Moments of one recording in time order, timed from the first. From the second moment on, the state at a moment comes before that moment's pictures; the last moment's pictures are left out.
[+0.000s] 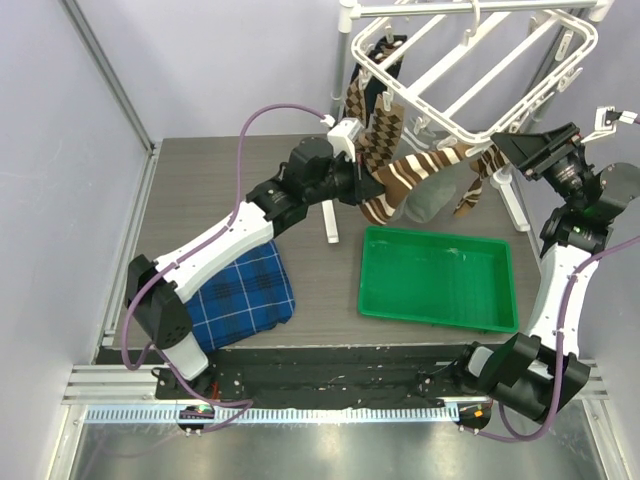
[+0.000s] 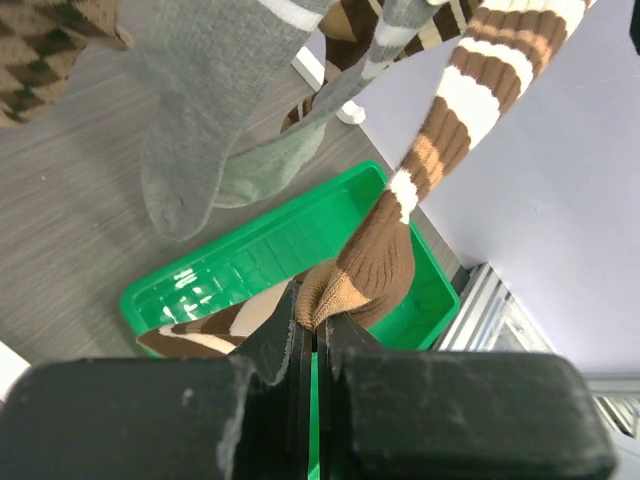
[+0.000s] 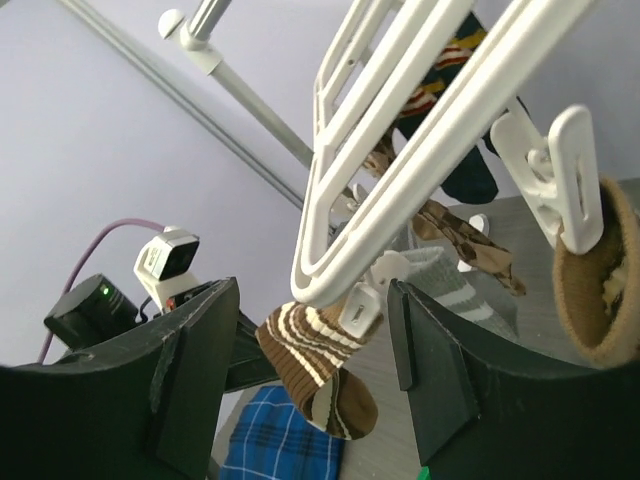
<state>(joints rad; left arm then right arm) -0.81 1.67 1.60 -0.19 0.19 -0.52 -0.55 1.14 1.11 0.39 -1.03 1.08</state>
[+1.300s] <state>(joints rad) -0.80 1.66 1.59 -0.25 0.38 -0.63 -0.39 1.37 1.00 1.05 -1.14 1.31</state>
